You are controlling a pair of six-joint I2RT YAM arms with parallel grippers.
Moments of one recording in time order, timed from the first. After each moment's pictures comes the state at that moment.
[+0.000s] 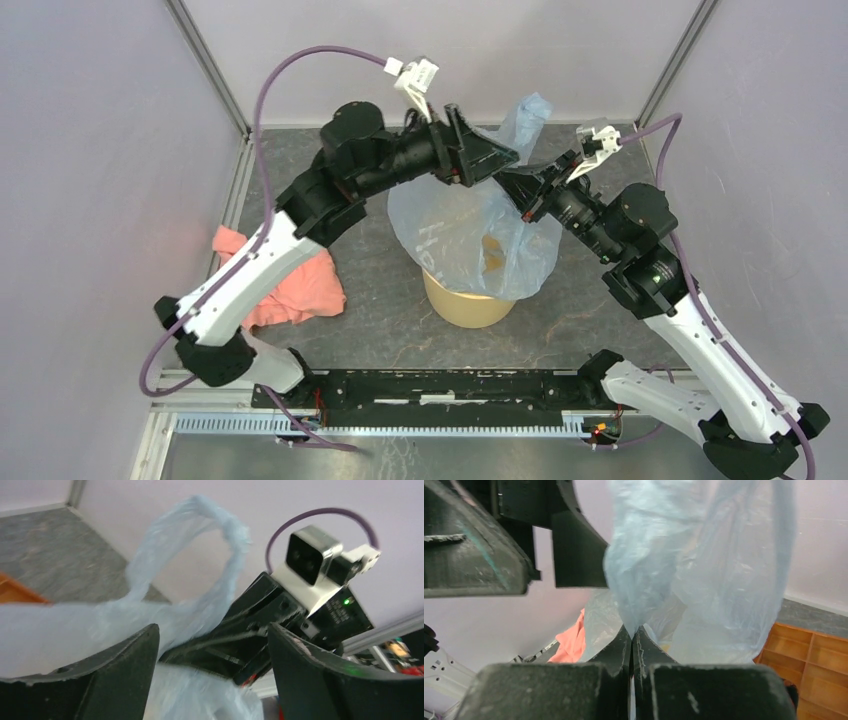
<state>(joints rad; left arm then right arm) -0.88 1.46 1.80 -0.25 0.26 -0.70 0.63 0.89 1.14 -0.05 -0.13 0.33</state>
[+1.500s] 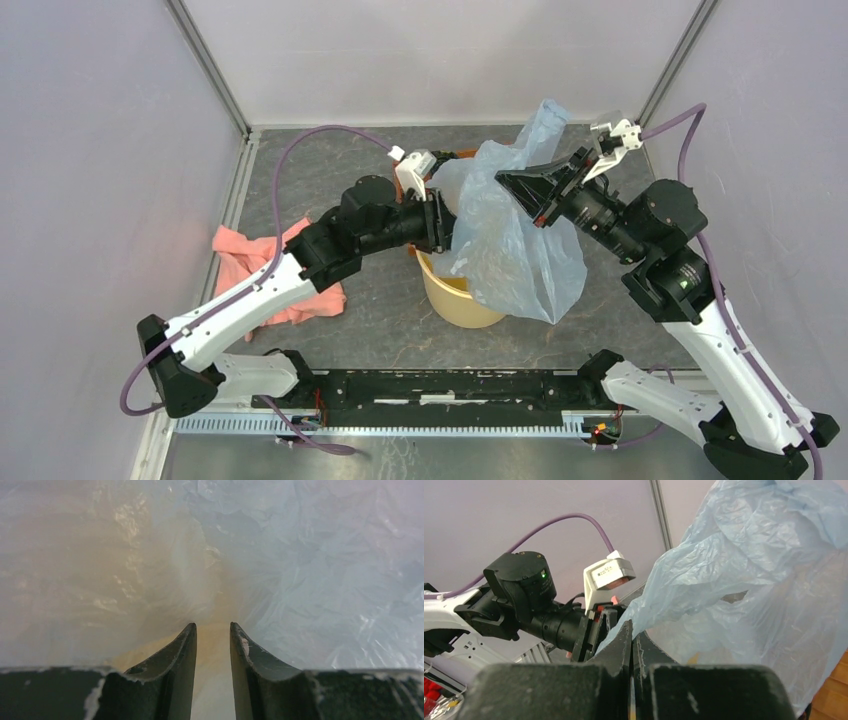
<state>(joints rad) -0.88 1.20 1.23 -0.30 0.18 -0.67 0.63 0.89 1.28 -0.20 -0.23 0.33</state>
